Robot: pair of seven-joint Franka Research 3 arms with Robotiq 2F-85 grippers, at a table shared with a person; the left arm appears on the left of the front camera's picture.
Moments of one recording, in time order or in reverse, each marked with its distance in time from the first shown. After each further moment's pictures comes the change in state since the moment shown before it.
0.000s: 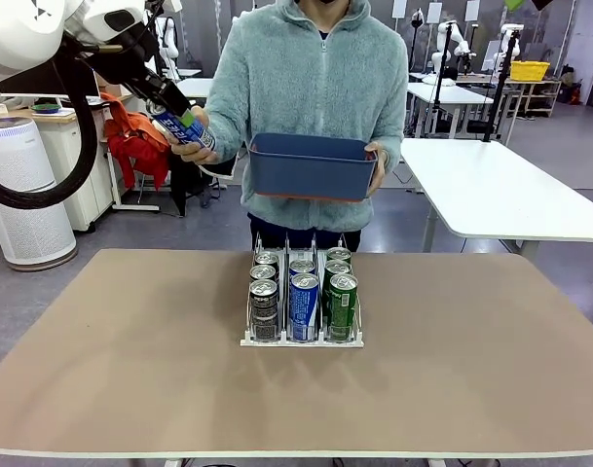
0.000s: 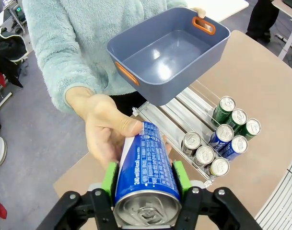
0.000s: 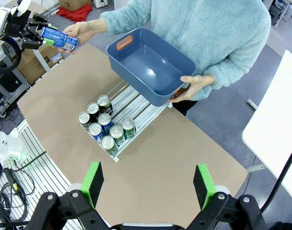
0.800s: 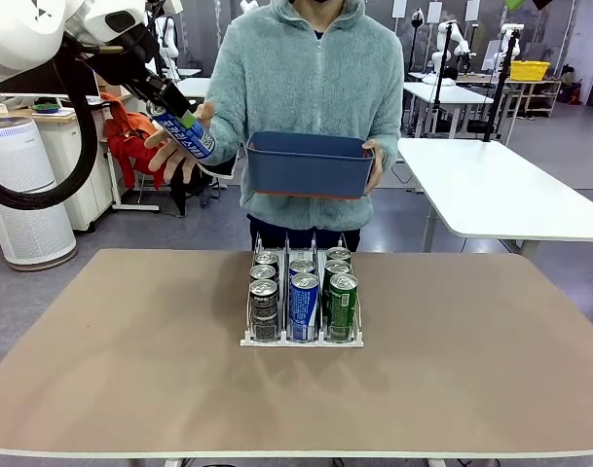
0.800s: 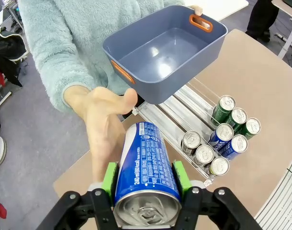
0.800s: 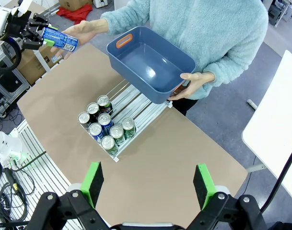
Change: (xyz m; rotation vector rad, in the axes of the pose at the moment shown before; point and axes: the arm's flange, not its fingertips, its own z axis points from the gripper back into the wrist) left arm -0.001 0.000 -0.002 -0.003 0.005 0.000; right arm 0.000 0.000 0.000 0.000 0.000 0.000
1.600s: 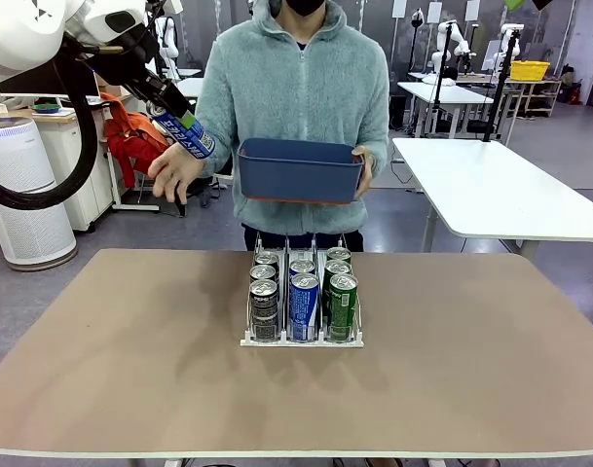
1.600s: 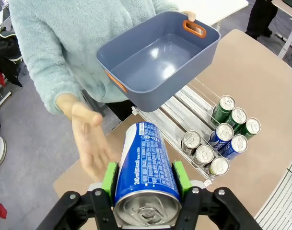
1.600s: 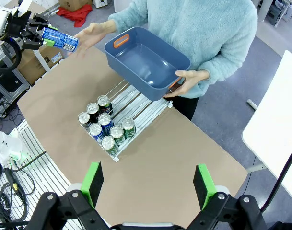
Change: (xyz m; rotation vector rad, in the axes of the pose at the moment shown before) left arm 0.000 0.000 0.000 0.000 0.000 0.000; right arm 0.000 0.000 0.000 0.000 0.000 0.000
